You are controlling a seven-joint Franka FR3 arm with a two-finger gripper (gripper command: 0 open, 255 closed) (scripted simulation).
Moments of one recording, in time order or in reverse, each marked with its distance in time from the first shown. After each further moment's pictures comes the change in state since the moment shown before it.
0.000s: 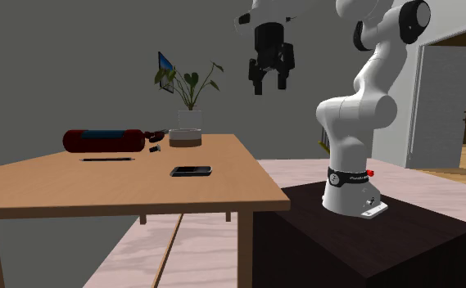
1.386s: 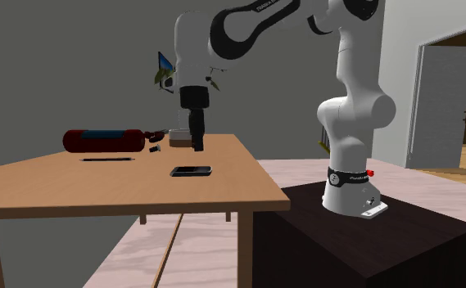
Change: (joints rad) arm -0.076 0.705 -0.040 0.233 0.027 0.449 0.140
